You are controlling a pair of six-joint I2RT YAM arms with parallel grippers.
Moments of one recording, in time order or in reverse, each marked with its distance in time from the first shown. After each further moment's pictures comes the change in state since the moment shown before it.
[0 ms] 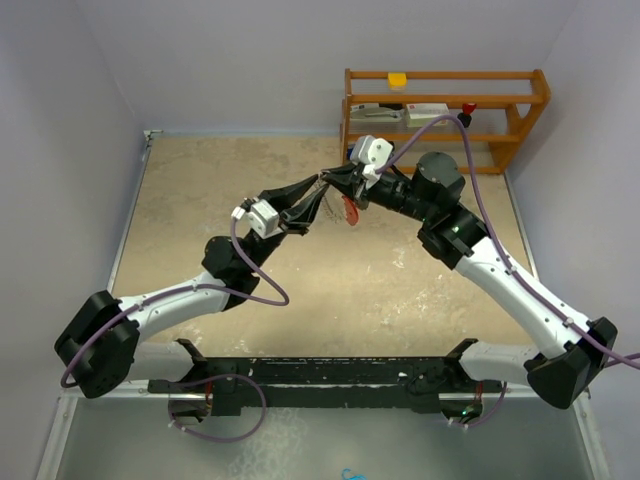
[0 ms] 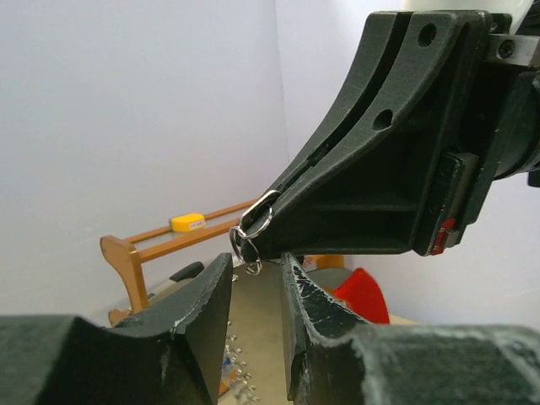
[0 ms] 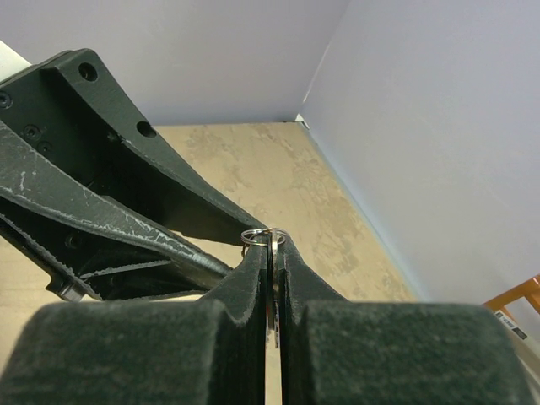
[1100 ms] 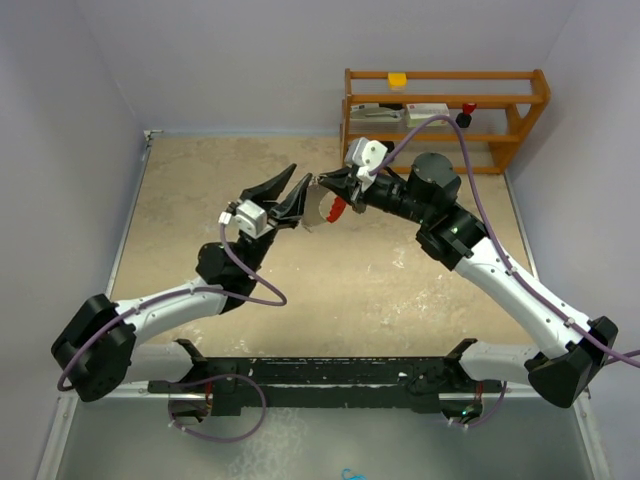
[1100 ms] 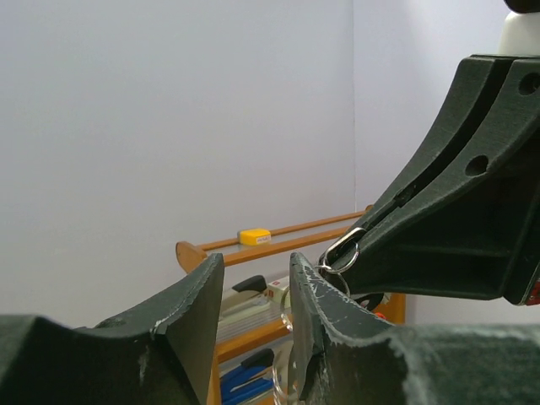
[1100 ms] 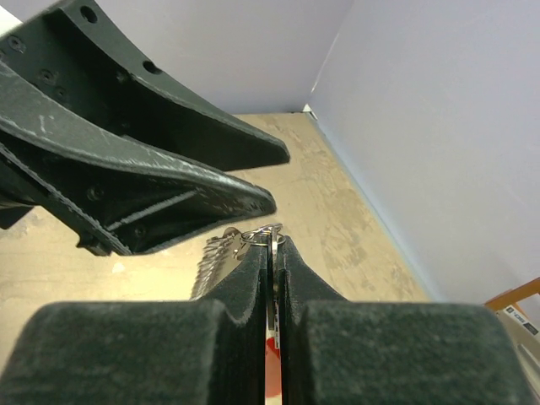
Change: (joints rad) left arm -0.006 -0.009 -0.018 0.096 -0.180 0.085; right arm 0.028 0.007 0.026 -0.056 0.027 -0.008
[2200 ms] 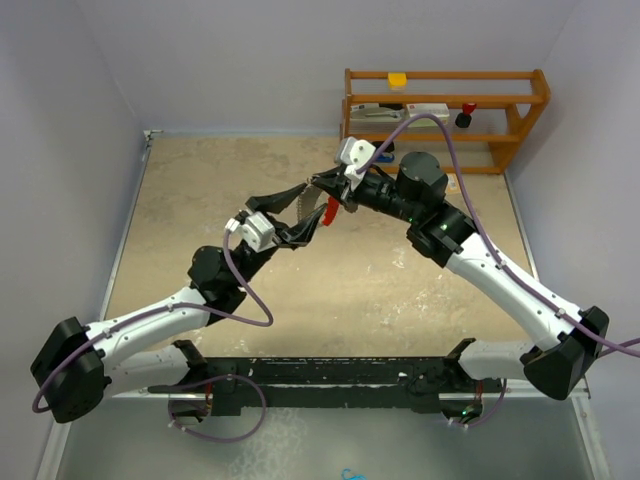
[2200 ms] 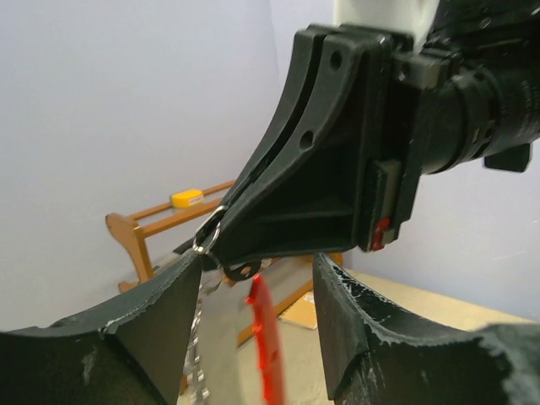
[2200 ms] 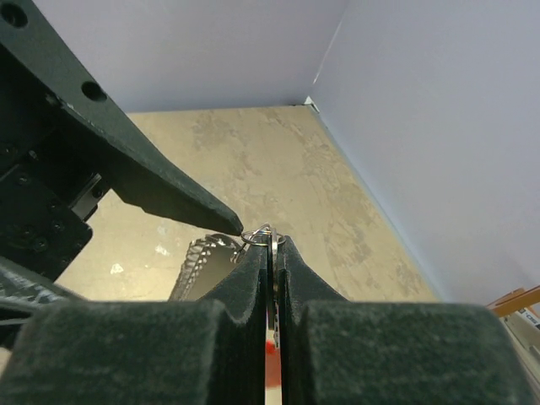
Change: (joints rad) left arm -0.053 -0.192 -0.024 -0.330 0.147 -0.016; right arm 0.024 0.048 0.013 0.011 0.040 -0.002
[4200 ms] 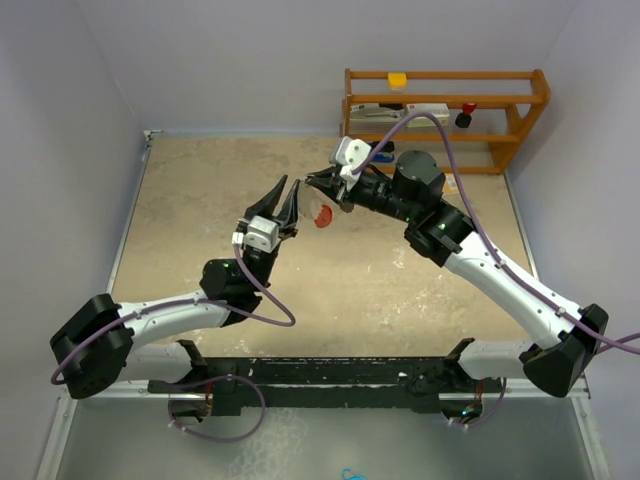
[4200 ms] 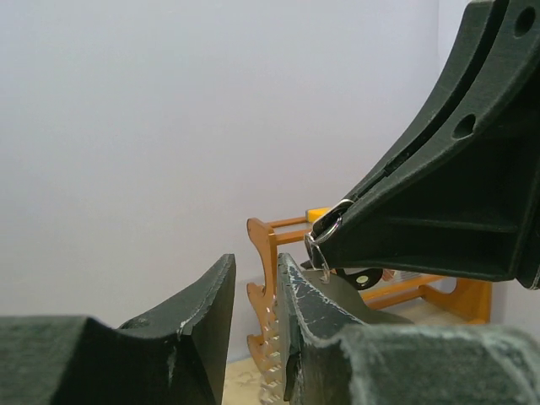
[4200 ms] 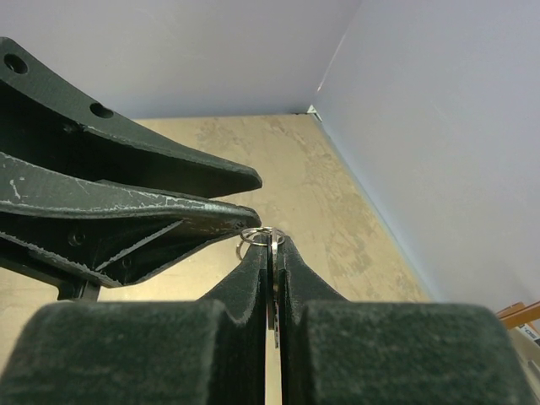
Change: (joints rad) left arm -0.092 0.155 -0.039 0.378 -0.435 0.299; right arm 0.033 0.013 0.037 -0.014 0.017 -0.012
